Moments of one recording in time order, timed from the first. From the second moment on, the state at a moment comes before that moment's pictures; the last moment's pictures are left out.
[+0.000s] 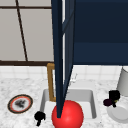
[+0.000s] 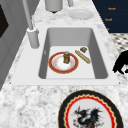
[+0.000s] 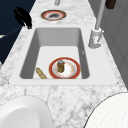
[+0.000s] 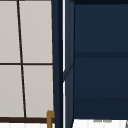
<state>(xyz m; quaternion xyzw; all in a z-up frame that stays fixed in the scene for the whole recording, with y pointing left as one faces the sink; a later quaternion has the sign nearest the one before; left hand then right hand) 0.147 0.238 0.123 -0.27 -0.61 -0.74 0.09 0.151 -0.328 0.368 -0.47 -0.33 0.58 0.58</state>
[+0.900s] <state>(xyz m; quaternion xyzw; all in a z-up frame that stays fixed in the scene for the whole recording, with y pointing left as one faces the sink) 0.147 0.238 0.123 -0.27 -0.61 -0.74 0.09 0.087 -0.298 0.504 -0.47 -0.33 0.58 0.58</state>
